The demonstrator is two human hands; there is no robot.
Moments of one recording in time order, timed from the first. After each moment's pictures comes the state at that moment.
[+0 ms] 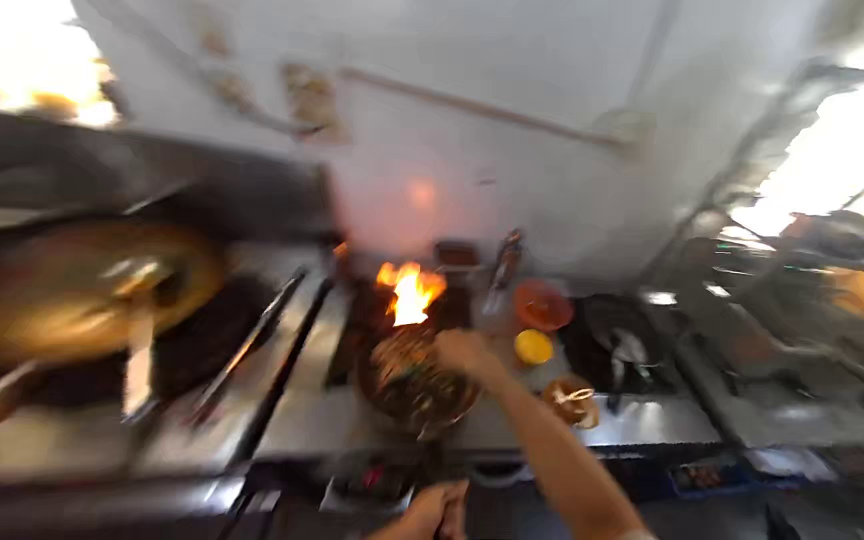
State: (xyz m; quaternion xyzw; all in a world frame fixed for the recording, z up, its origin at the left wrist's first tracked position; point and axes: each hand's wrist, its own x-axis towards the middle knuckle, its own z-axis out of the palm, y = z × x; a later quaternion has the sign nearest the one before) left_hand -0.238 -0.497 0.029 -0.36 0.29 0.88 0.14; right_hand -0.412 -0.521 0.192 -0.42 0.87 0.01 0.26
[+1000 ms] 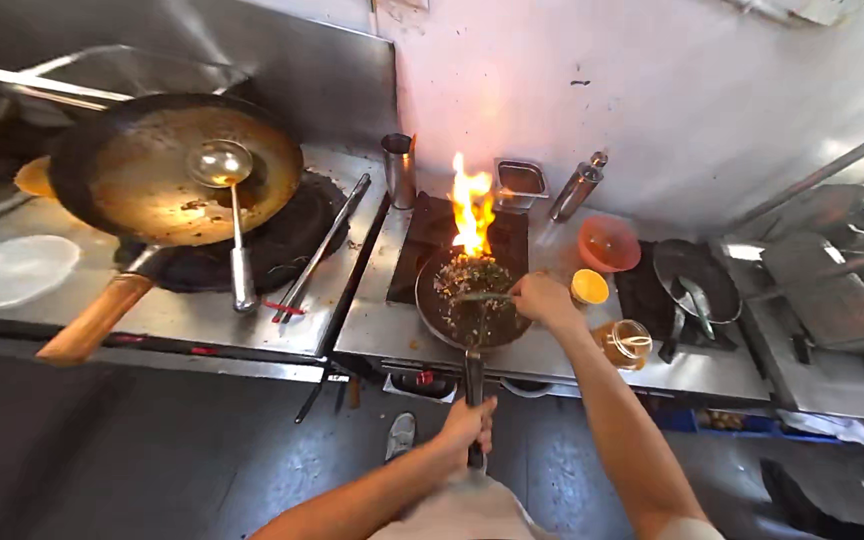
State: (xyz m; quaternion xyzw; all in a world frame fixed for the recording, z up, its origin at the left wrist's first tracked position) left_hand -0.216 -0.516 0.000 -0.43 0.33 0.83 0.09; right_hand -0.427 -0.521 0.142 -0.34 0.90 0.05 0.27
